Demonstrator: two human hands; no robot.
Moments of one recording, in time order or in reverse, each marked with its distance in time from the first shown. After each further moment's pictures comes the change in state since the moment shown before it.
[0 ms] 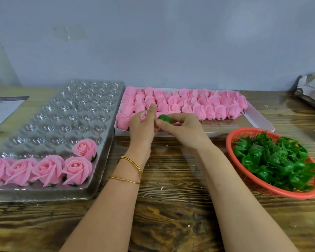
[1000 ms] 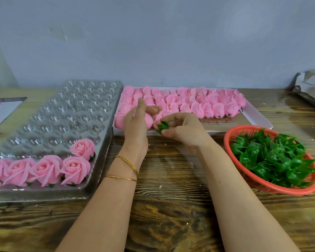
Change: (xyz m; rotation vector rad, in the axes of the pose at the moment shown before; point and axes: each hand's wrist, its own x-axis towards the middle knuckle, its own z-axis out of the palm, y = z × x) left_hand 0.002 0.007 -0.002 -0.201 0.014 -0.001; right_hand -0.001 -0.002 -0.006 -0.030 0.023 0.203
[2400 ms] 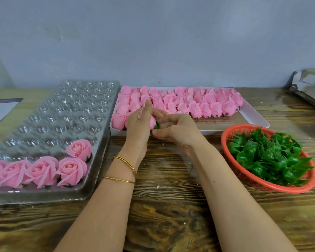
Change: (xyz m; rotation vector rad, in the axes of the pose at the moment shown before) left_hand -0.003 -0.008 0.003 0.153 -0.141 0.057; right_hand 0.002 0.003 0.011 0.248 -0.022 0.051
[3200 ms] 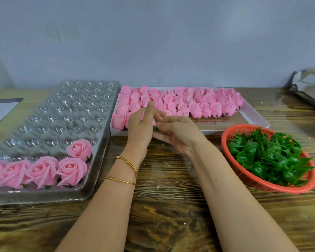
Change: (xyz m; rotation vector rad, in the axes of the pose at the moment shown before) left_hand 0.003 -0.008 -0.001 0.126 0.011 0.084; right_hand -0.001 -0.003 0.003 0.406 -0.079 0.152
